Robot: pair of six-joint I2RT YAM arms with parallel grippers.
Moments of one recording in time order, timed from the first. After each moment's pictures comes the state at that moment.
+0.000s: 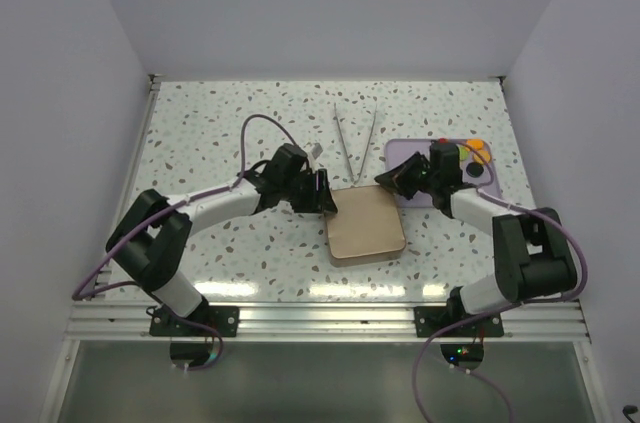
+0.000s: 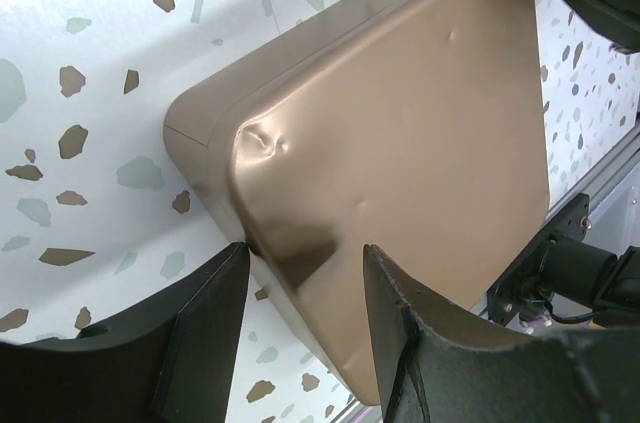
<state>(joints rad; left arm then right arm) -0.67 1.61 0.95 -0.15 0.30 -0.67 0.18 1.49 0.64 0.20 -0.43 1.12</state>
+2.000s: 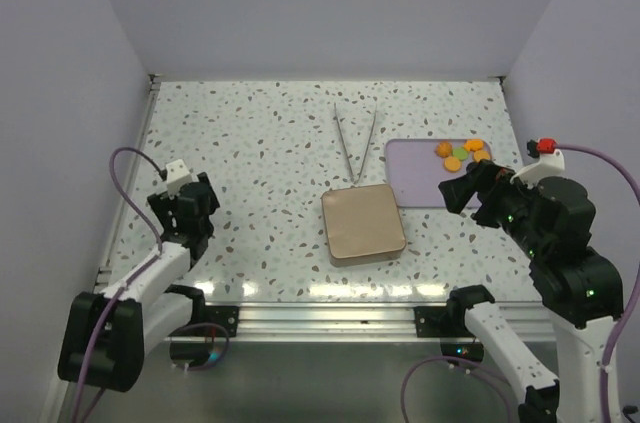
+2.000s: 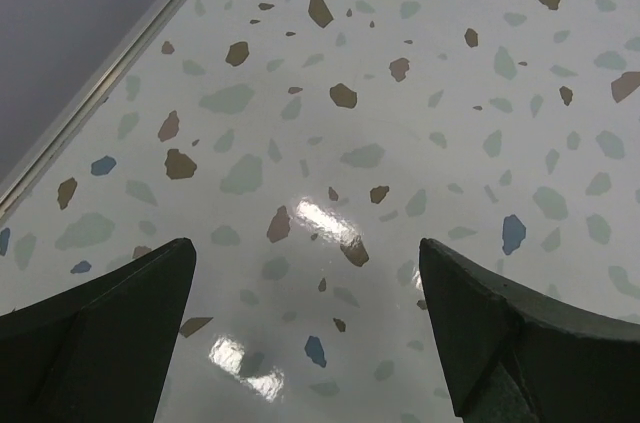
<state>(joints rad) -0.17 0.94 0.29 0.12 -0.70 -0.30 0.20 0.64 1.31 -1.06 -0.02 0.50</state>
